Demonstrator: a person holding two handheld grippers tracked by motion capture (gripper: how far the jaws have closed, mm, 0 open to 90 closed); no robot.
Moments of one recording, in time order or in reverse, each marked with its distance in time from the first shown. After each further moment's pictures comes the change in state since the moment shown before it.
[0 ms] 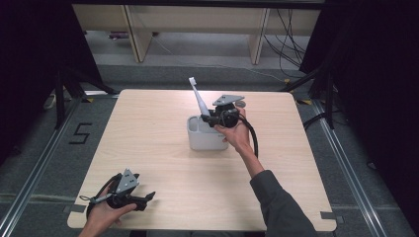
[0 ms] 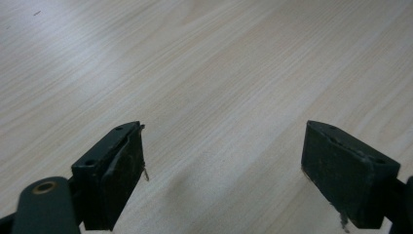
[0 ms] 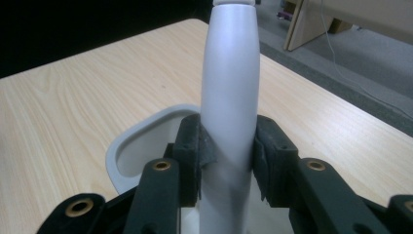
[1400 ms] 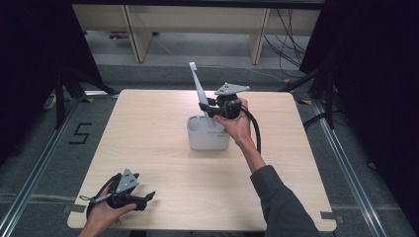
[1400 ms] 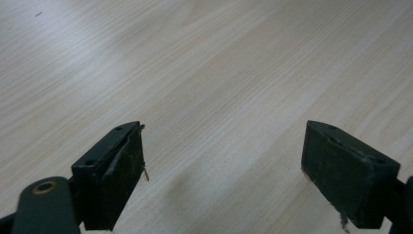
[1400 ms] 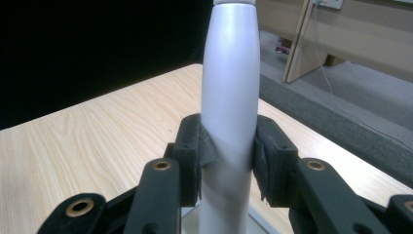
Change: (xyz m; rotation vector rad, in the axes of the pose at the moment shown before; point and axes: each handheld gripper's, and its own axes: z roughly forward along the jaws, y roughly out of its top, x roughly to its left) left arm 0.002 0.001 -0.001 0.012 0.005 0.024; right arm 0.001 0.033 -0.021 -0.124 0.017 -0.005
